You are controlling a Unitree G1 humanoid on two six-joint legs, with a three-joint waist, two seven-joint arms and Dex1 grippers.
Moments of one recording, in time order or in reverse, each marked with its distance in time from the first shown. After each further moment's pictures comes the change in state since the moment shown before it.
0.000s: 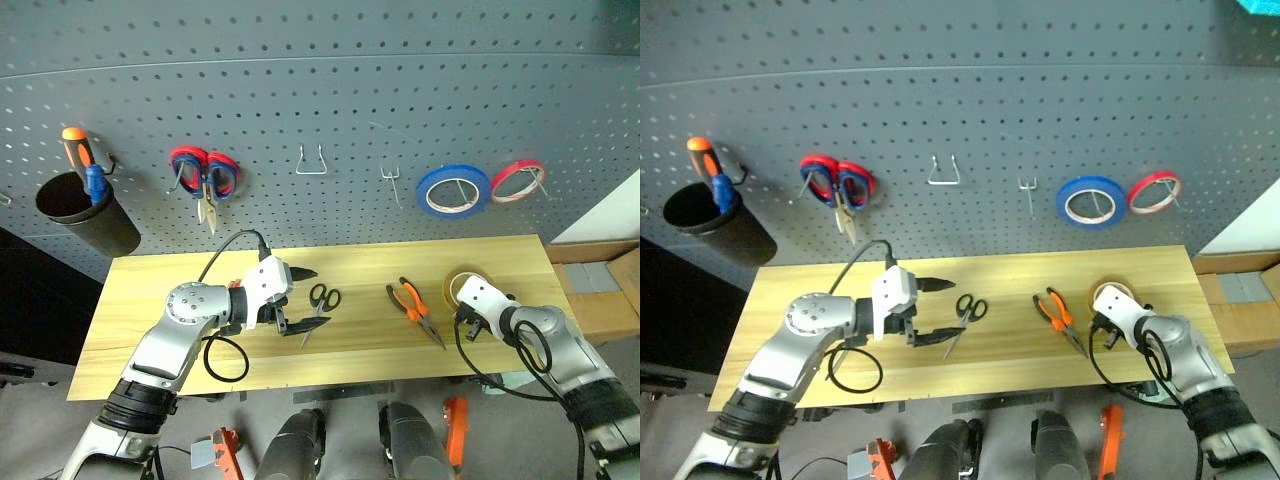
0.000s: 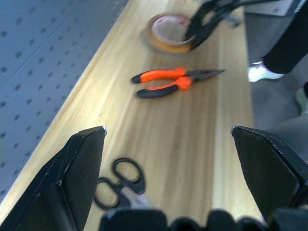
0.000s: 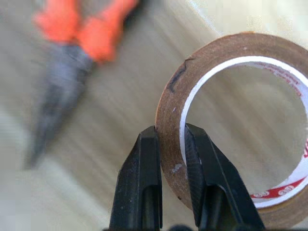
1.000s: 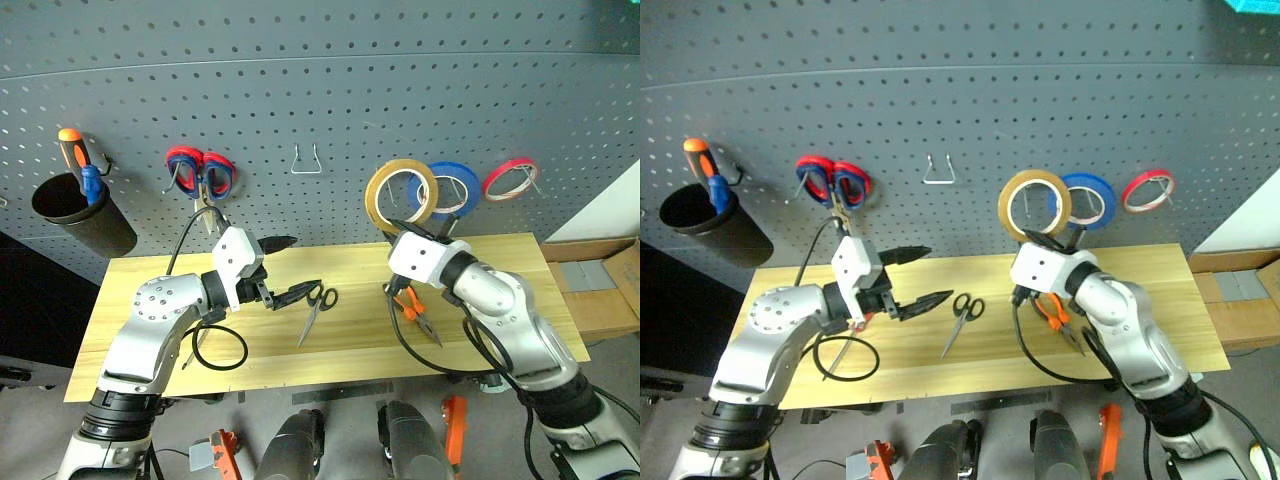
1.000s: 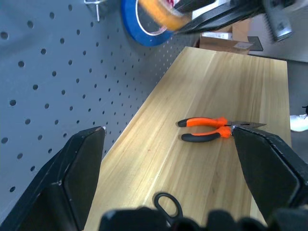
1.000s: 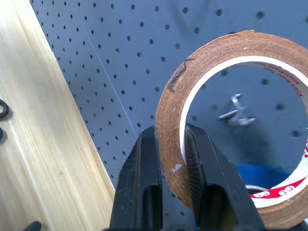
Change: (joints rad) left arm 0.025 -0.008 0.145 -0.099 -0.131 0.068 0.113; right arm -0.264 0.222 0.143 -0.185 -0.263 -0.212 -0.204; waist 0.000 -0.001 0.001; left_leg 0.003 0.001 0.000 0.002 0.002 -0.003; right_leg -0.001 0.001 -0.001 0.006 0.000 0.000
